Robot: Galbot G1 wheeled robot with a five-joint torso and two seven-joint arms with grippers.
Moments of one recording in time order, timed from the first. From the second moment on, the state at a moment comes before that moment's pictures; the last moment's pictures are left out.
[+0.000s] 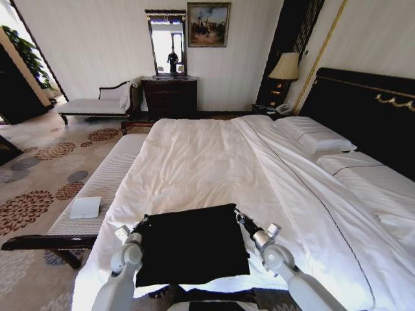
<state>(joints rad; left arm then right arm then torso) 1.38 -1.39 -0.61 -1.90 -0.79 0.35 -0.30 -1.37 0.95 0.30 1.90 1.14 0.02 0.03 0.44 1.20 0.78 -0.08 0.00</state>
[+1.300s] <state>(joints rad) 1.71 -1.20 -0.95 -2.51 -1.10 0.47 -0.45 -1.70 0.88 0.65 2.51 1.19 -0.06 0.58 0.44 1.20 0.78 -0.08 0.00</state>
